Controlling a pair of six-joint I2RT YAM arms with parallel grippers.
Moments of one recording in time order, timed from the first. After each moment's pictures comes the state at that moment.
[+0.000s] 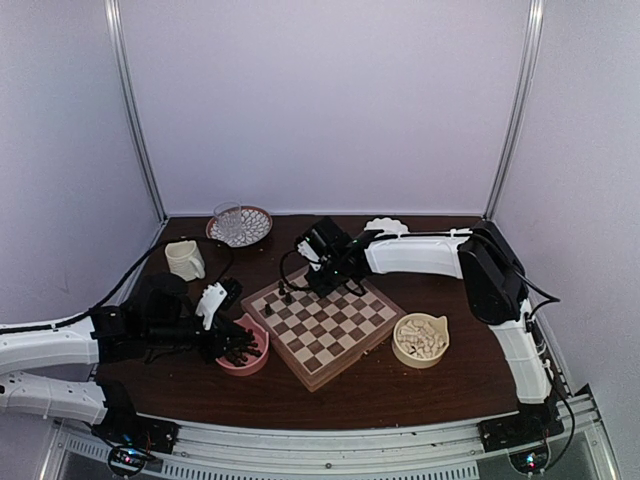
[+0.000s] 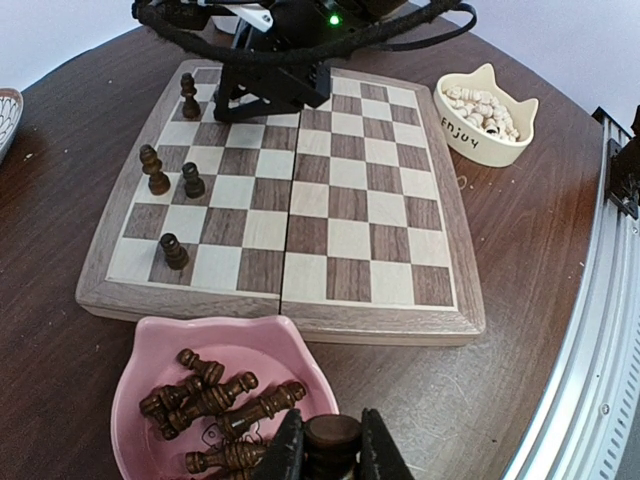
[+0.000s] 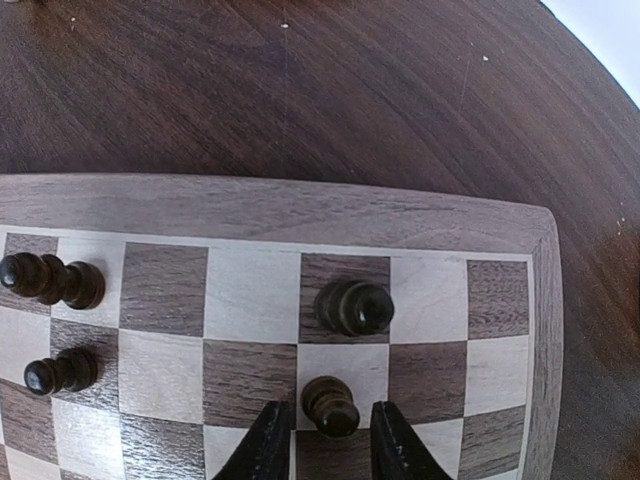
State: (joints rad) left arm -0.85 0.93 0.47 -0.14 0.13 -0.10; right arm 0.85 2.30 1.83 -0.46 0.20 0.05
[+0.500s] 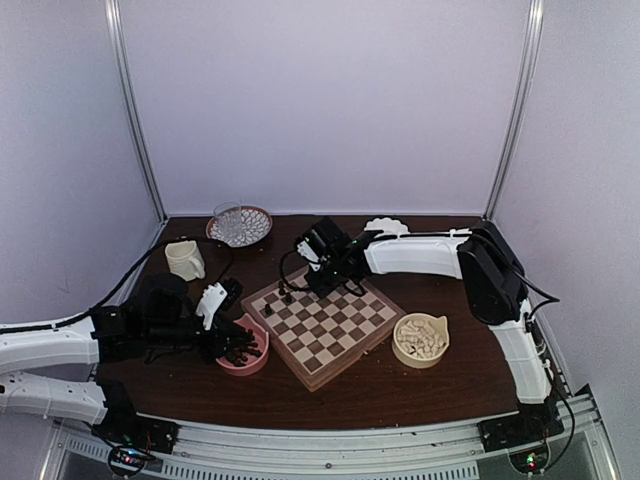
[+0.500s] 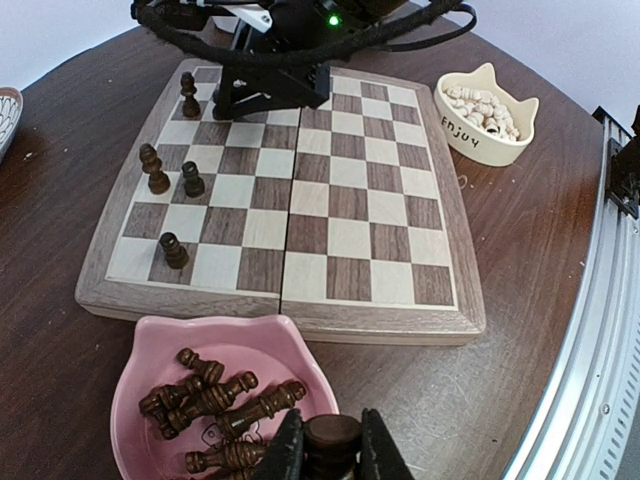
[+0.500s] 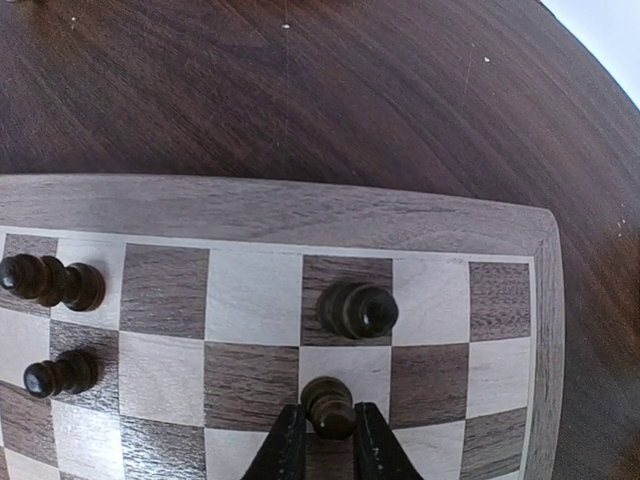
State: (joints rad) left arm -0.85 0.93 0.47 -0.14 0.13 -0.11; right arm 0.85 2.30 1.83 -0.45 0.20 0.05
